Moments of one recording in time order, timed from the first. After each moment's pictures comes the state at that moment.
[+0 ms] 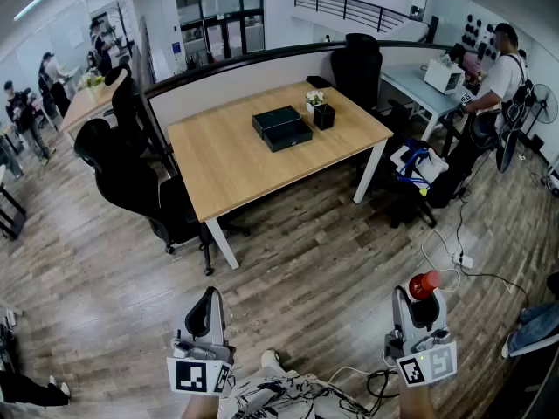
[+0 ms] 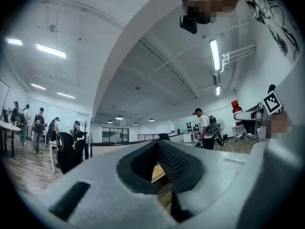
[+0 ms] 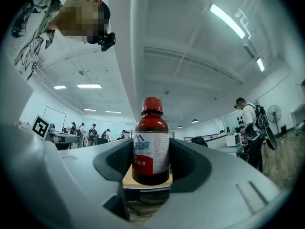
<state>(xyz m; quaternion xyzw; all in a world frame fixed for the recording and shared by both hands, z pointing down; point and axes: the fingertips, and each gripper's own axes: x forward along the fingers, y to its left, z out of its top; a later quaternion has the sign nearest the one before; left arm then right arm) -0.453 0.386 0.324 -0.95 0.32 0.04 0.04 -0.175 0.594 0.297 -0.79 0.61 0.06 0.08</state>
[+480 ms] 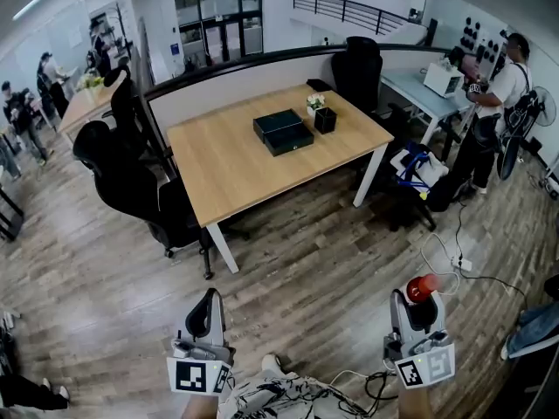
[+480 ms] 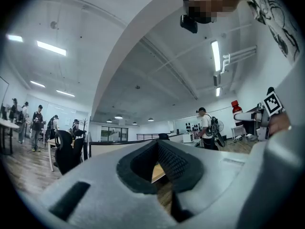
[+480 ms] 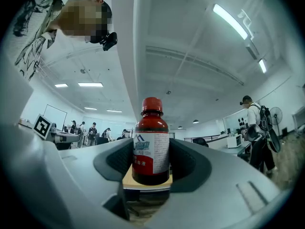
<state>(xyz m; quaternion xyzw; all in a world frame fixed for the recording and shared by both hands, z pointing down) -0.458 0.362 0.330 -0.95 0.31 0.04 0.03 -0.186 0.571 0.299 -0.78 0.61 0.07 0.07</state>
